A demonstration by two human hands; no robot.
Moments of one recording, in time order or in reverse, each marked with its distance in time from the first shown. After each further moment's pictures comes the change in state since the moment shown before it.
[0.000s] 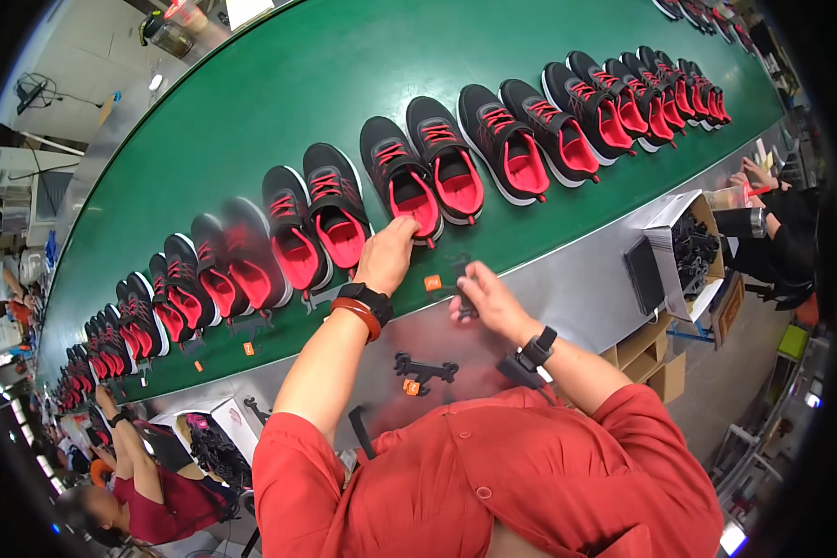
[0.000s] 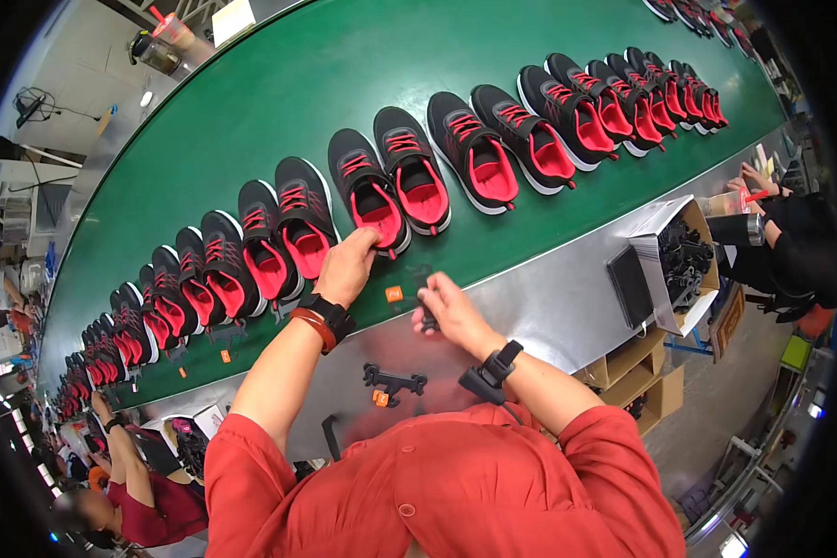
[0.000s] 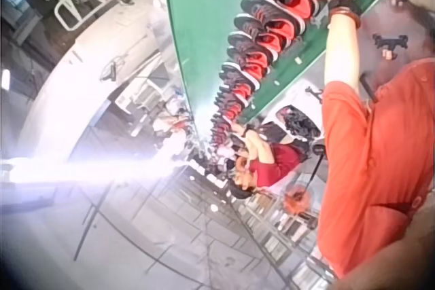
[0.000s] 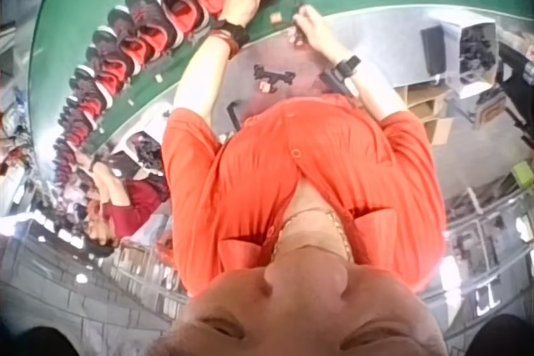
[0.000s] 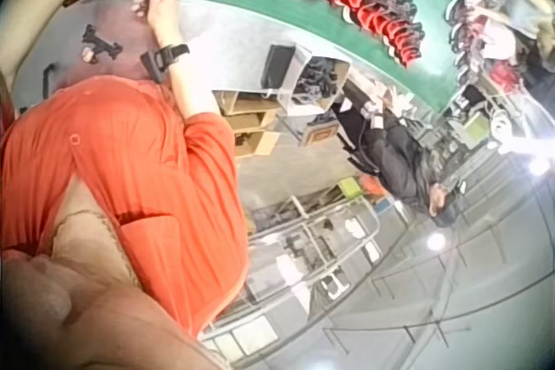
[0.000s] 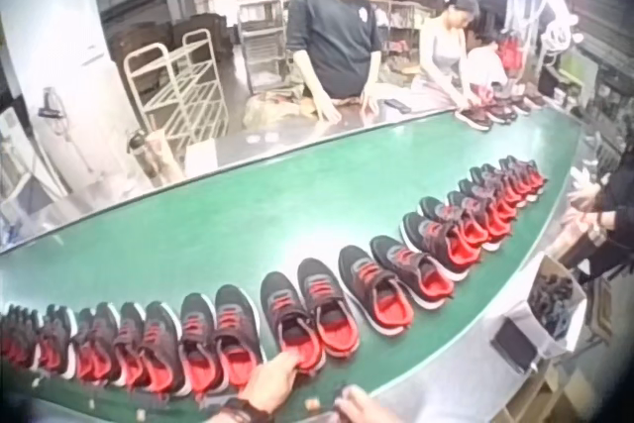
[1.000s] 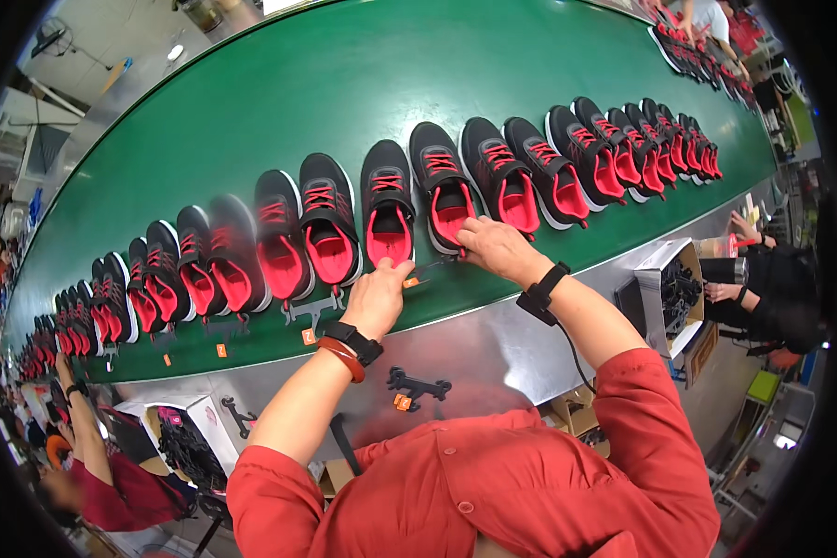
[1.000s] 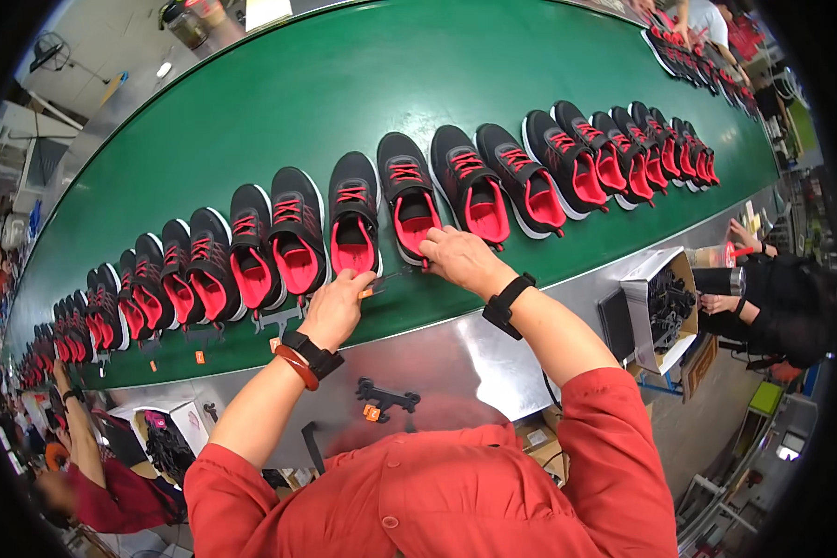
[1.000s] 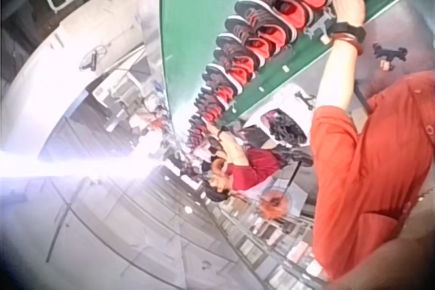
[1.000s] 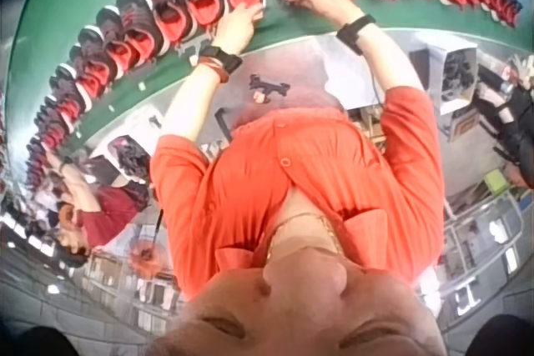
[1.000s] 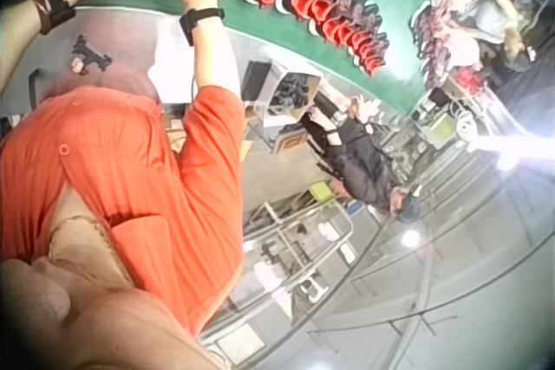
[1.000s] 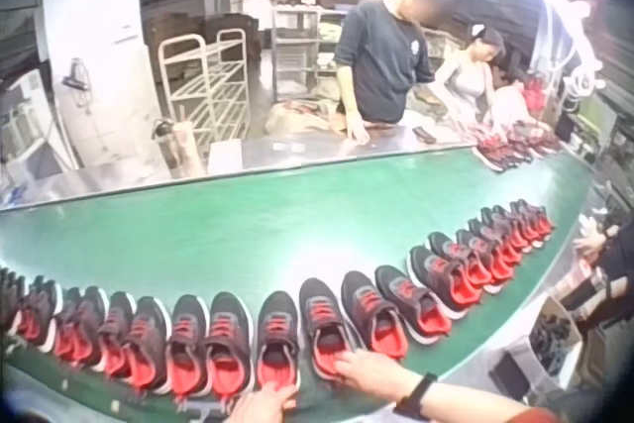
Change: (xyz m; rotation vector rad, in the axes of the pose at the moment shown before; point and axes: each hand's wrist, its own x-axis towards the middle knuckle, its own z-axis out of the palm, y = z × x) left_hand -0.020 0.036 -0.007 0.149 -0.176 -0.240; right_hand 0.077 -0.097 -0.077 -1.579 -0.102 -0.821
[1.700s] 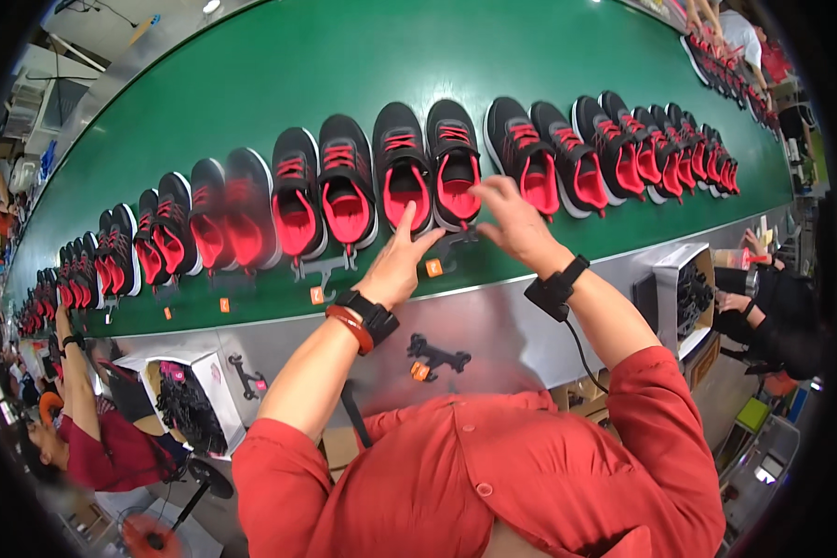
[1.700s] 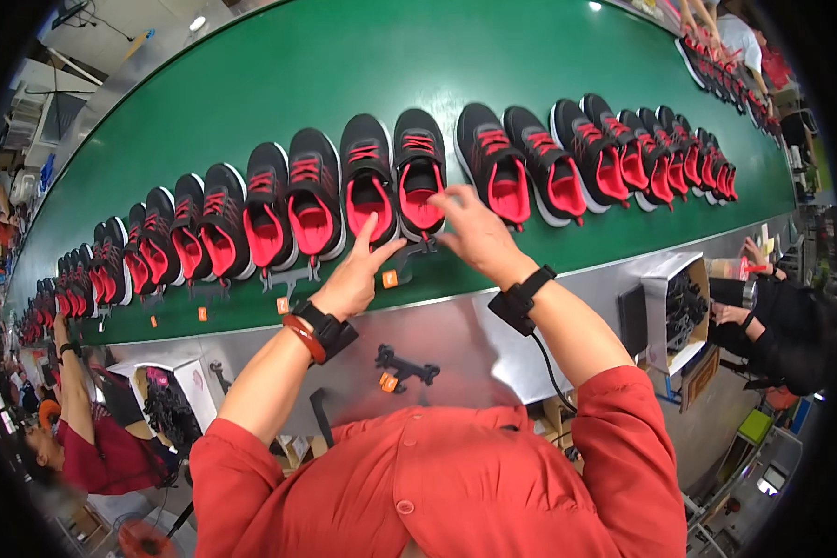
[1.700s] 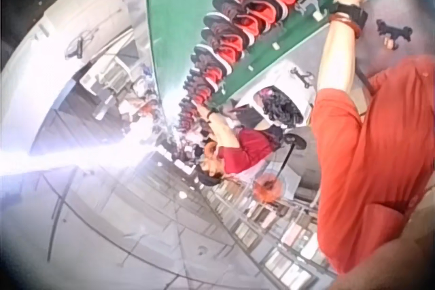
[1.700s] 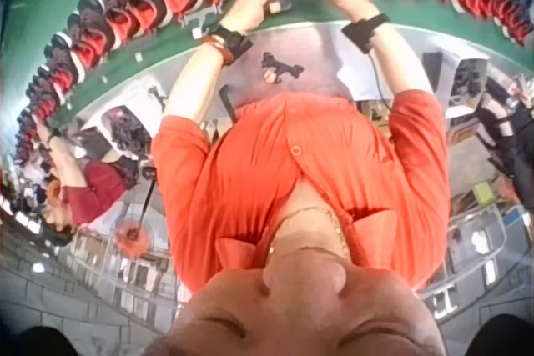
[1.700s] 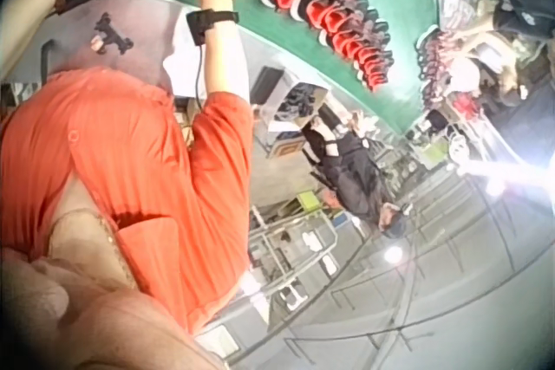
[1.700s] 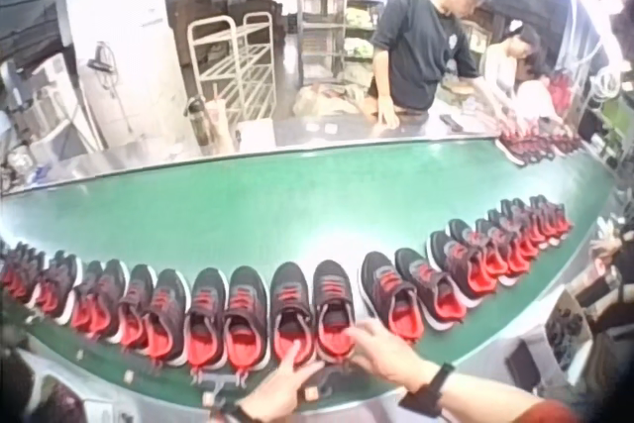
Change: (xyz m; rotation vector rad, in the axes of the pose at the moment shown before) left_hand -0.007 -0.009 0.021 -0.306 0.010 0.086; right_hand 0.002 -0.030 -0.014 0.200 0.337 0.106
